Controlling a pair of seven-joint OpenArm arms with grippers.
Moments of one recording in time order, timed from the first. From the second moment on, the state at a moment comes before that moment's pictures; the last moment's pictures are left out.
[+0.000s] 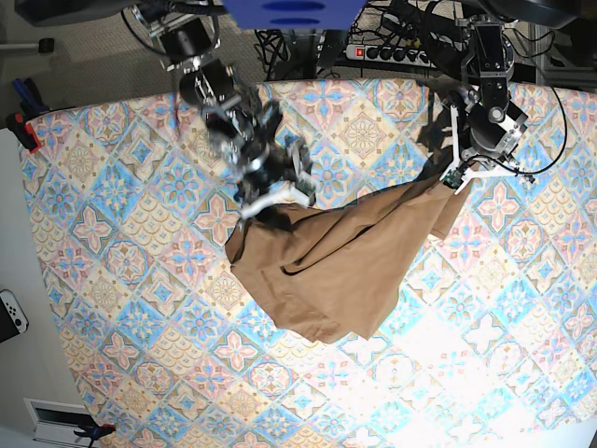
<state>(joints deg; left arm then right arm) 17.3 -14.9 -10.2 119.1 6.6 -41.2 77.4 -5.5 4.4 -22.9 80.8 -35.3 13.6 -6.1</state>
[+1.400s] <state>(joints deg) 11.3 -12.4 -9.9 119.1 6.7 -41.2 77.8 -7.4 0.9 0.7 97.7 -32.4 28.1 -9.5</state>
